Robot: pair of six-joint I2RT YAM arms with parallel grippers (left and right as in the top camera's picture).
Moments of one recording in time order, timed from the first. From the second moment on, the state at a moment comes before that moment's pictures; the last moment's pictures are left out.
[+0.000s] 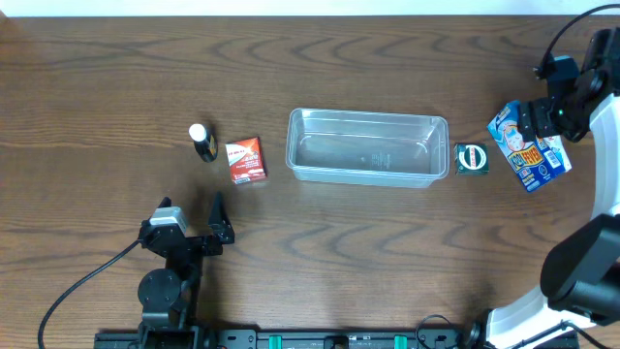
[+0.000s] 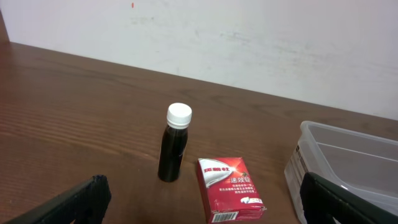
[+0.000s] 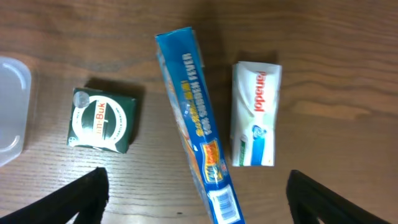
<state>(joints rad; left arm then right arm) -0.04 0.01 0.02 -0.12 -0.03 -0.23 -0.31 1.81 1.62 -1.05 -0.01 -0.46</state>
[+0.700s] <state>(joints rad) -0.04 0.01 0.02 -0.12 -0.03 -0.23 -0.33 1.98 1.62 -0.98 -0.07 -0.53</state>
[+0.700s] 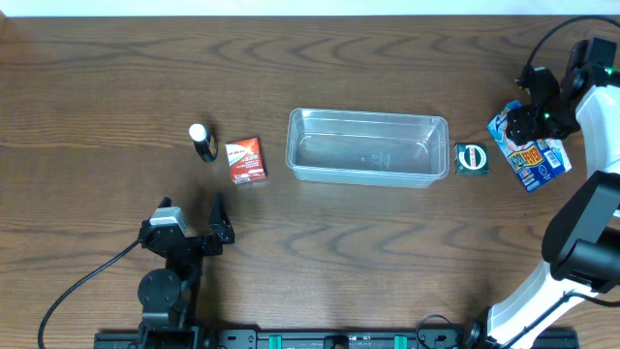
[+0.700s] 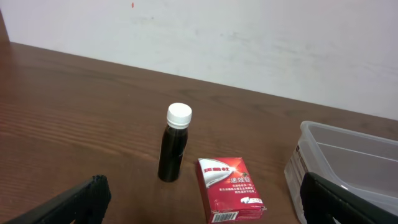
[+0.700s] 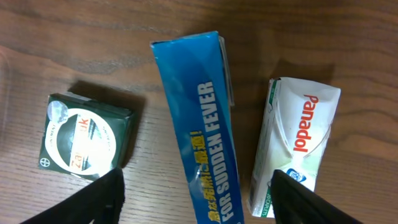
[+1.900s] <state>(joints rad) -0.04 0.01 0.02 -0.12 -0.03 -0.23 -0.37 1.98 1.59 -0.98 -0.10 -0.53</state>
